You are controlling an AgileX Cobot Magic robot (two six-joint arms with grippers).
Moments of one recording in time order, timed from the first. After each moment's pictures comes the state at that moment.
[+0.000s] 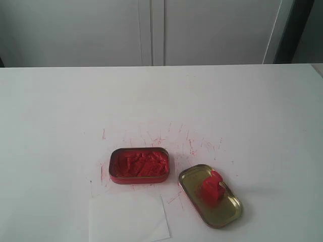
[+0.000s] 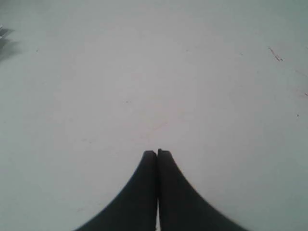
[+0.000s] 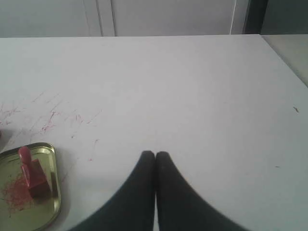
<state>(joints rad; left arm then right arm) 0.01 0.00 0.02 -0.05 0.45 0.08 0.09 0.00 0.00 -0.04 0.36 0.08</state>
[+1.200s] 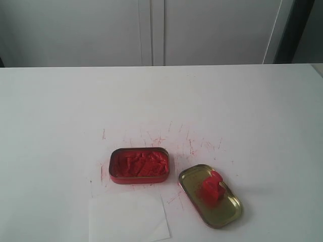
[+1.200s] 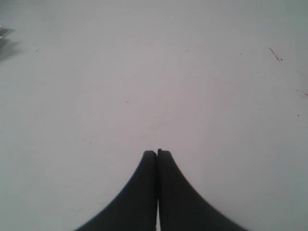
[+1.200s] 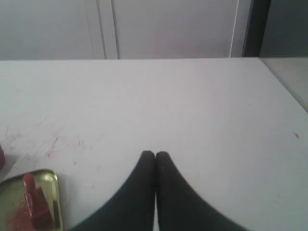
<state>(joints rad) 0.01 0.00 0.02 -0.05 0.45 0.08 0.09 0.00 0.00 -0.04 0.28 0.08</state>
